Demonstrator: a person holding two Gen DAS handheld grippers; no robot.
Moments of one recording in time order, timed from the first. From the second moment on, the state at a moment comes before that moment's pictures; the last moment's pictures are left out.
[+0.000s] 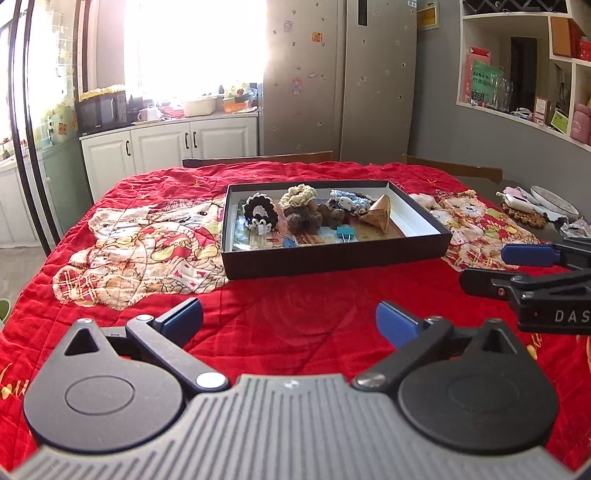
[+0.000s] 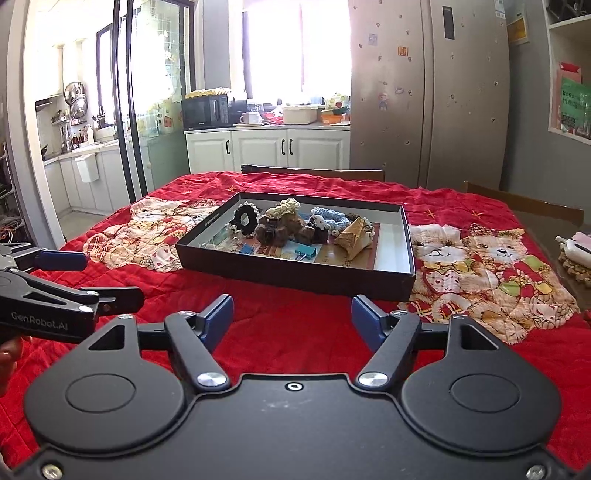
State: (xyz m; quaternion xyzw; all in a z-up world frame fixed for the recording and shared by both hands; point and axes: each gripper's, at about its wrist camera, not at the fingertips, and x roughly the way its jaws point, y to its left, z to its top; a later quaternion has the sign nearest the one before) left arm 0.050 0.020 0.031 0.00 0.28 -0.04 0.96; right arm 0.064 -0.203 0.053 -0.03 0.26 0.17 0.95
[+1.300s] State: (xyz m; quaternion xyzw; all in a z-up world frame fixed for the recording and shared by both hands) left arm 0.034 0.014 0.016 -0.03 0.30 -0.01 0.95; right arm 0.046 -0.204 0.037 -0.02 0.28 0.12 0.95
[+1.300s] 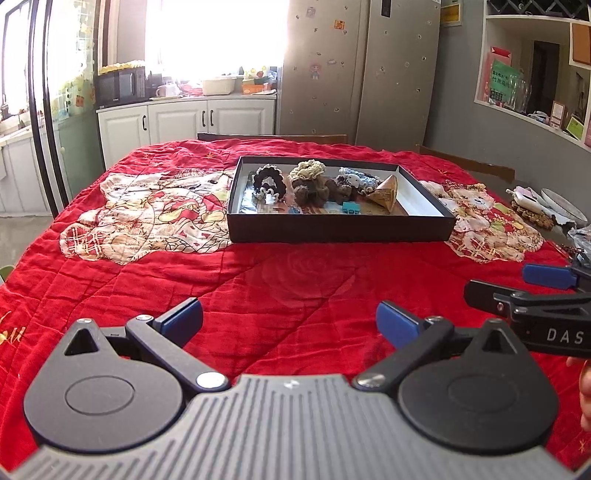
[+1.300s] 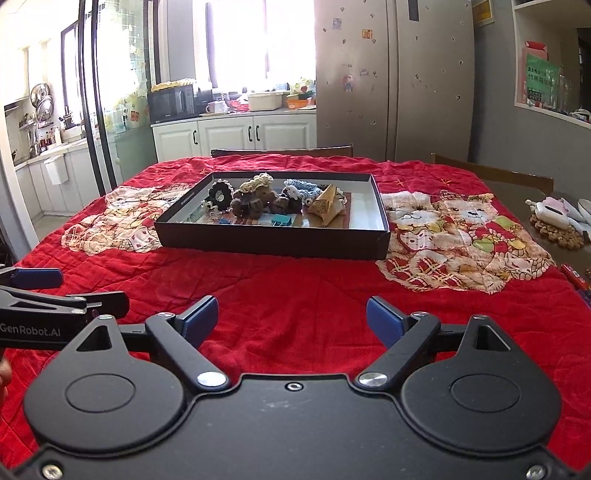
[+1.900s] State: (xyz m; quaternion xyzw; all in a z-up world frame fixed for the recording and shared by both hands) left arm 0.031 0.011 0.017 -0.03 0.29 -0.02 0.96; right arm 0.047 -0.200 0.034 -0.02 0.29 0.12 0.95
